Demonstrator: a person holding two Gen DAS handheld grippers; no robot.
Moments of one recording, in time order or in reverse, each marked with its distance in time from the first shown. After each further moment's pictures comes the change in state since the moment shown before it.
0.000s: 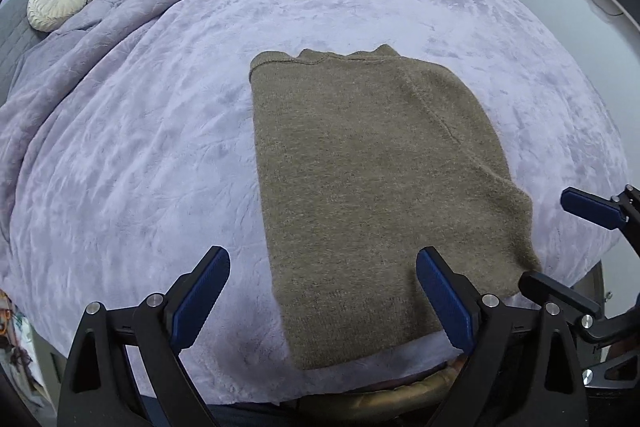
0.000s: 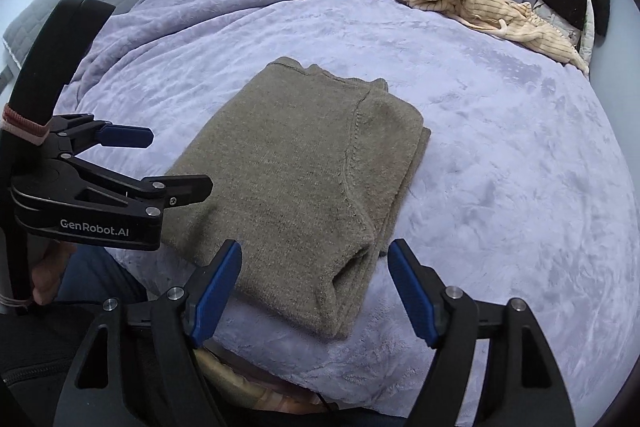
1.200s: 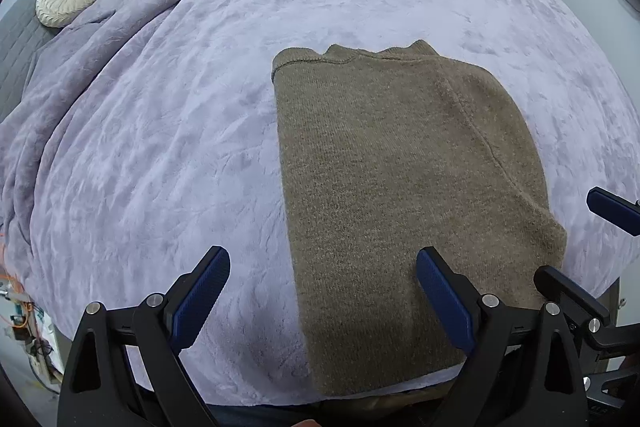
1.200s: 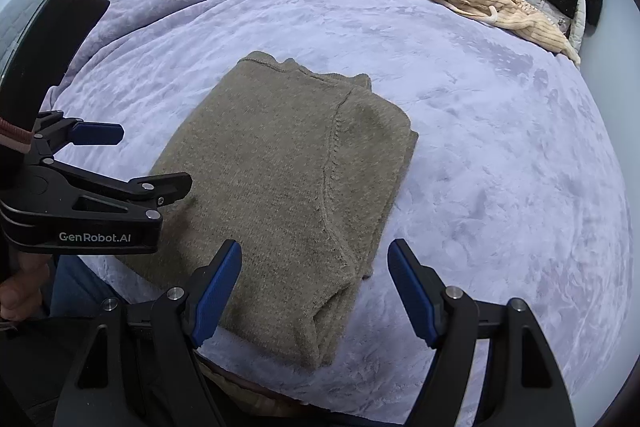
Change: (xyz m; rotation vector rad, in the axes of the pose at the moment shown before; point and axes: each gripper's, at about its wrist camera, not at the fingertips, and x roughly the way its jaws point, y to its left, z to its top) left arm 0.014 0.010 0.031 -0.009 0.075 0.059; right arm 0.020 -0.005 0.031 0.038 0.073 -0.066
